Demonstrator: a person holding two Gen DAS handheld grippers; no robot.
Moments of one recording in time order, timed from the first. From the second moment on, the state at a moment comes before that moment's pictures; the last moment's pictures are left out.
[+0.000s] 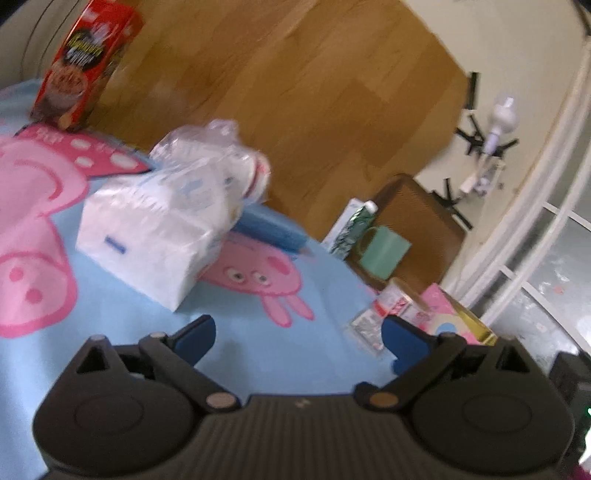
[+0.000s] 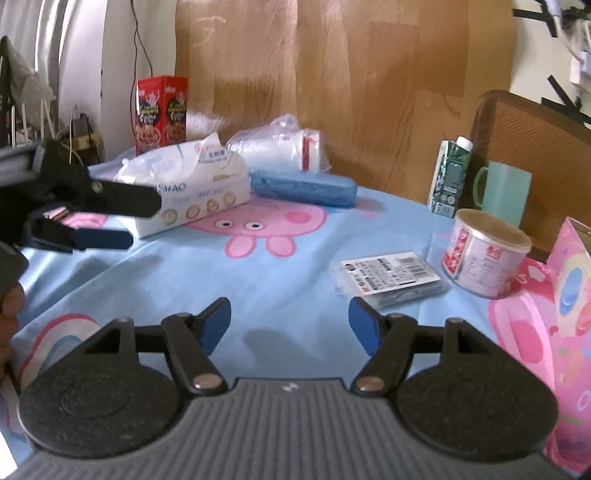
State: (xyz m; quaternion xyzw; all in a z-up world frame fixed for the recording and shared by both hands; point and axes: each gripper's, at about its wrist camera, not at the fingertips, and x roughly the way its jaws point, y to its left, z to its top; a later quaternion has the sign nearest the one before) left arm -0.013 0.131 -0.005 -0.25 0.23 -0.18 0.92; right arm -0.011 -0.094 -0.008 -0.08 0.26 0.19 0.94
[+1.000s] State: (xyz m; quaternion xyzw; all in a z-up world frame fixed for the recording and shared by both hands) left arm -0.017 0.159 -0.016 -0.34 0.20 -0.21 0.90; right arm 0.267 -0.038 0.024 0.00 0.40 0.17 0.90
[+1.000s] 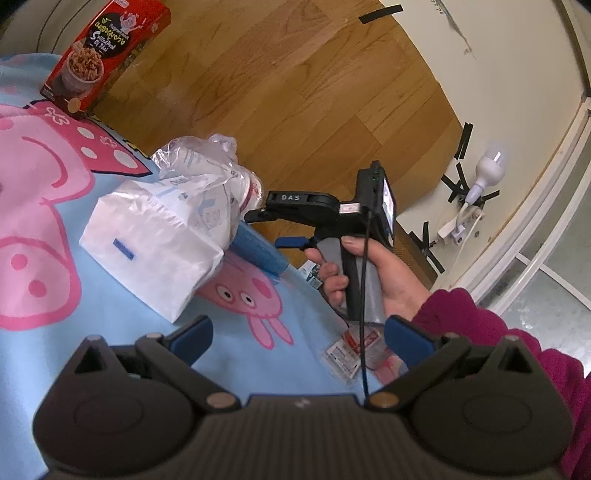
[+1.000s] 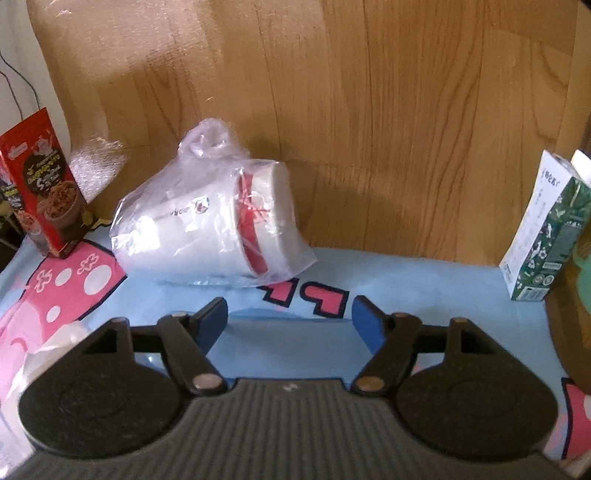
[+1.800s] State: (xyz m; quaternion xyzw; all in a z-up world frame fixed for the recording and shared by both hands) left arm -0.015 0.167 -0.021 -0.37 0.21 -0.21 0.88; right arm 0.207 -0.041 0.048 -0.13 0.36 0.27 0.88
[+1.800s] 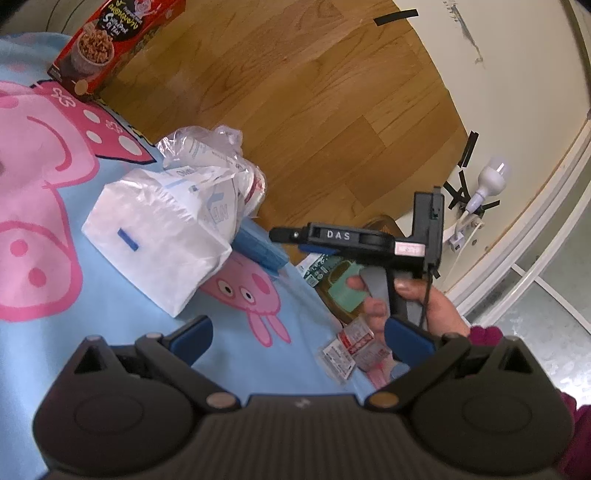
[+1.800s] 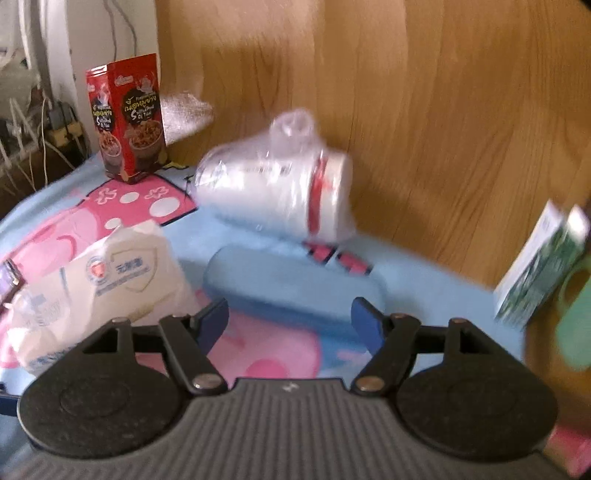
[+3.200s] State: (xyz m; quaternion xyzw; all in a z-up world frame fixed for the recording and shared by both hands) left arm -0.012 0.173 -0.028 -0.39 0.21 -0.21 0.87; right arm 0.209 -0.044 0.028 -0.14 0.41 0.30 0.85
